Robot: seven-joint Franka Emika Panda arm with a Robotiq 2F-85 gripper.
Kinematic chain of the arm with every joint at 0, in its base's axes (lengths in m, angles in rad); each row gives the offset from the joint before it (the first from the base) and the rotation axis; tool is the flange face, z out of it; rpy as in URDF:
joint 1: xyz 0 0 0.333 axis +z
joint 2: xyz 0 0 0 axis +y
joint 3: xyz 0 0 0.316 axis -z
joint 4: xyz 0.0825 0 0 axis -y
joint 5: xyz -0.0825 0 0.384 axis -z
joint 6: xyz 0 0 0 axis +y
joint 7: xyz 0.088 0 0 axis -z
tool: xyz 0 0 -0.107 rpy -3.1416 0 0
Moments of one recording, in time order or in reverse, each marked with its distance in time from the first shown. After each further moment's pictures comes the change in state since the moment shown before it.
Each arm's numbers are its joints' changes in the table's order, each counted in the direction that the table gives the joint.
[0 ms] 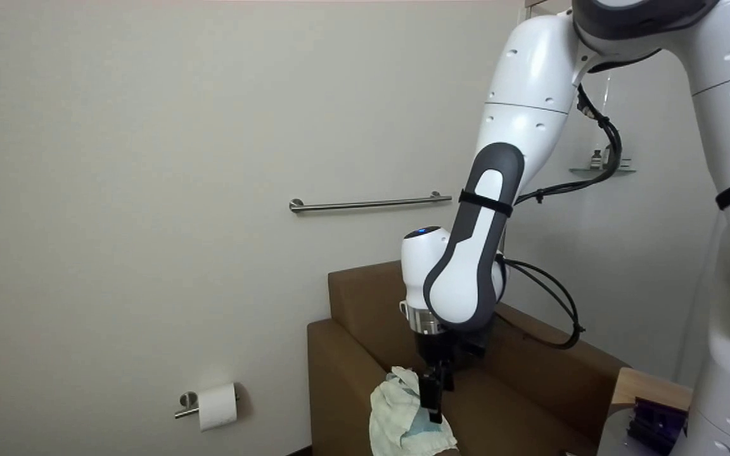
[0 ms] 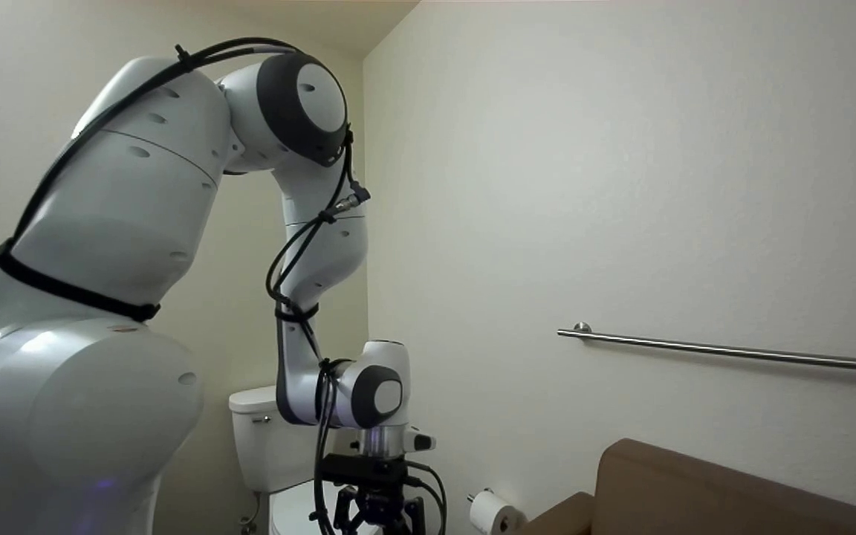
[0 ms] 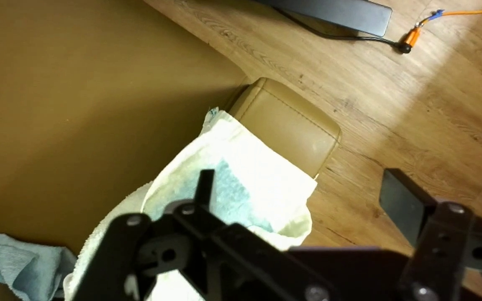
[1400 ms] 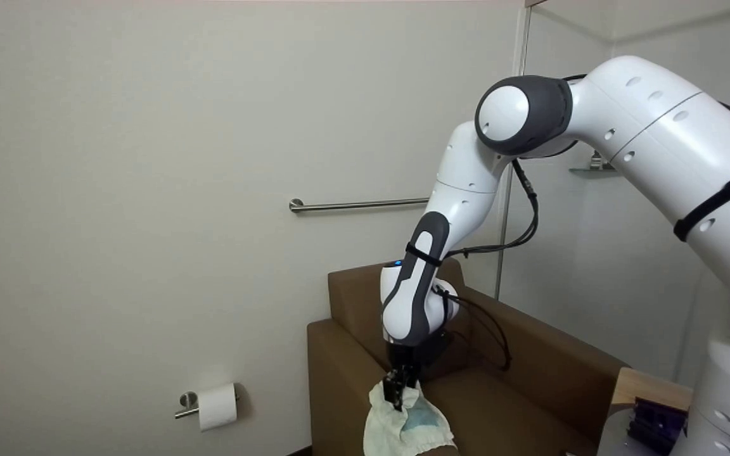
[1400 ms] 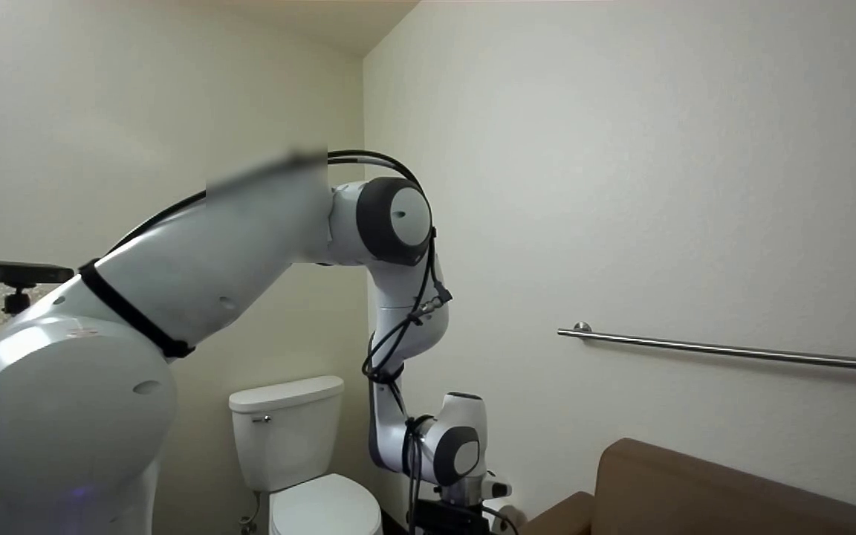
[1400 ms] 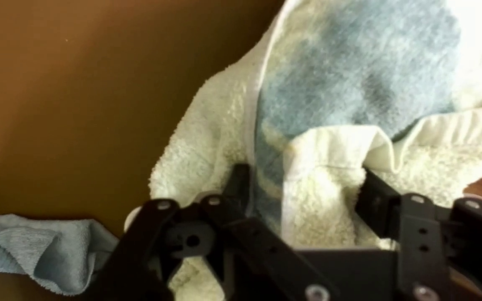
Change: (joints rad) arm -0.204 0.495 -0.036 0.524 -0.022 -0.035 -0.065
